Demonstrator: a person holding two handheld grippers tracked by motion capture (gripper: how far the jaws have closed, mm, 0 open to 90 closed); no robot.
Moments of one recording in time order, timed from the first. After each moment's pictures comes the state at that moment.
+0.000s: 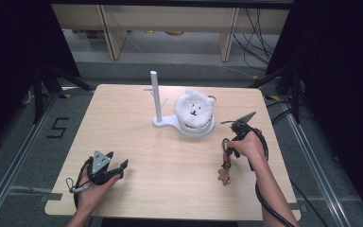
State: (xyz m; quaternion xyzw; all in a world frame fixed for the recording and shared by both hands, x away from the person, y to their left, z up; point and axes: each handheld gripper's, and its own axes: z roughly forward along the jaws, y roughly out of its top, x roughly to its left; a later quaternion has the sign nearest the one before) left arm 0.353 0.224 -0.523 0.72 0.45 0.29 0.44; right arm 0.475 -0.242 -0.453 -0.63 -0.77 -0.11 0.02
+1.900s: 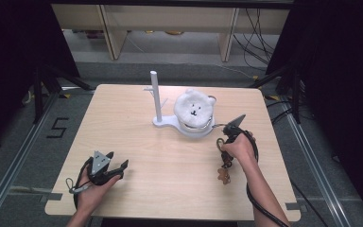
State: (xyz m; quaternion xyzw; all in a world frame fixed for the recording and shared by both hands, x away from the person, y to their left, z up) left arm 0.352 0.224 -0.523 0.72 0.44 0.29 0.44; right arm 0.480 -0.218 -0.469 -0.64 -0.76 -0.06 0.04
